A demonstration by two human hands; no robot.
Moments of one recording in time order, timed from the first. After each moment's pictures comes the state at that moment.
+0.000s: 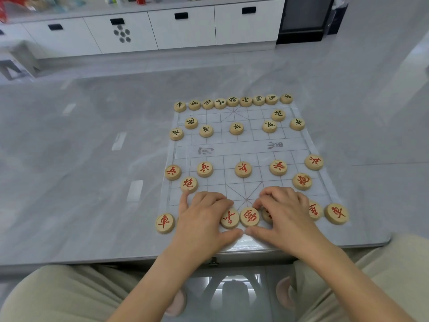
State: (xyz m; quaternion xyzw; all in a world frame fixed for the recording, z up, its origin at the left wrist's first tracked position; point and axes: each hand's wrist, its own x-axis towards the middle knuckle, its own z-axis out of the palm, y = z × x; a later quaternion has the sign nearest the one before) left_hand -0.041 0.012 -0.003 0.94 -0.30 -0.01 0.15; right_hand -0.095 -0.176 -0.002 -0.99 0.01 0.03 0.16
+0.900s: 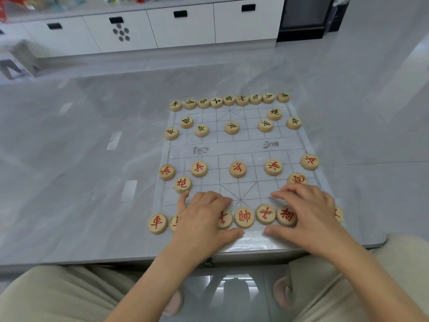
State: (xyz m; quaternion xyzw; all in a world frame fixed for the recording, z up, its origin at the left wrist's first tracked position) left_hand -0.044 -0.003 0.006 0.95 -0.28 -0.06 0.15; right_hand -0.112 -0.219 0.003 -0.98 0.05 0.03 0.18
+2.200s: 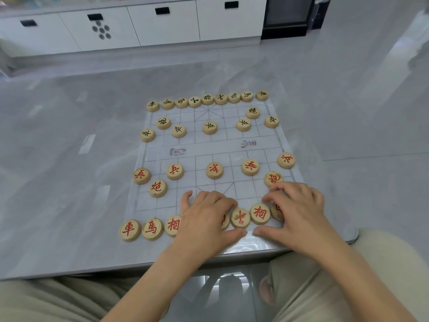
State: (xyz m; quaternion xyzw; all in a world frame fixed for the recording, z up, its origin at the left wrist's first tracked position) left_hand -0.053 -0.050 -0.001 0.93 -0.32 -0.06 0.16; right_hand -0.120 -0.244 -0.006 -0.99 0.05 -0.01 0.14
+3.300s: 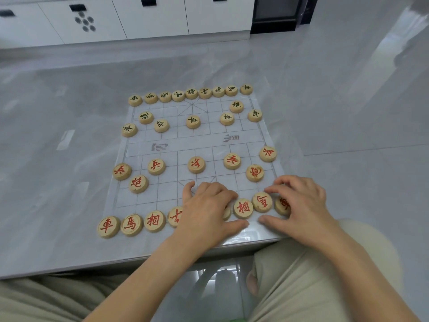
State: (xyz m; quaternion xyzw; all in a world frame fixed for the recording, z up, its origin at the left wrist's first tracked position) left_hand -0.058 -0.085 -0.004 0.92 -0.34 -0.05 0.17; right_hand -0.137 -0.283 -0.012 -0.98 0.07 -0.04 0.19
